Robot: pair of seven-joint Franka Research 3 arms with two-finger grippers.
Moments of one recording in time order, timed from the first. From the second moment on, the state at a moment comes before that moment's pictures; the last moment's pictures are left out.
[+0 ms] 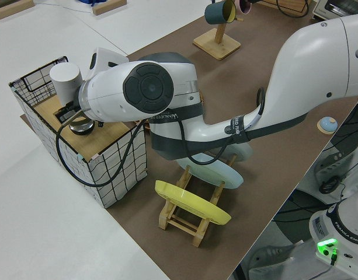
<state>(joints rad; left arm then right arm) 0.53 0.36 0.01 -1.65 -0.86 2.57 1.16 0.30 0.56 0.19 -1.37 -0.52 2.43 -0.19</state>
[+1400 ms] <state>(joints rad) 0.53 0.36 0.01 -1.65 -0.86 2.57 1.16 0.28 0.57 0.19 -1.37 -0.52 2.43 -0.19</state>
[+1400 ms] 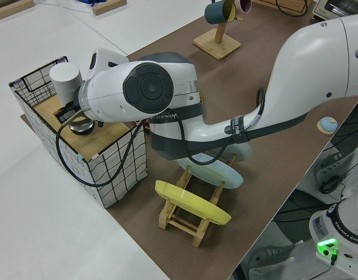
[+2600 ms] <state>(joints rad) 0.53 0.36 0.02 -1.63 -0.84 2.57 1.16 0.28 0.57 0.19 -1.36 -0.52 2.43 -0.12</state>
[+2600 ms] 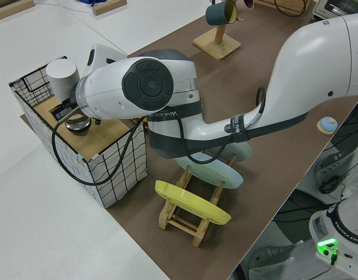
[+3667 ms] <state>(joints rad) 0.53 0.34 0.01 -1.54 -0.65 2.50 0.93 0.26 0.57 0.20 -1.36 -0.50 2.43 -0.11</state>
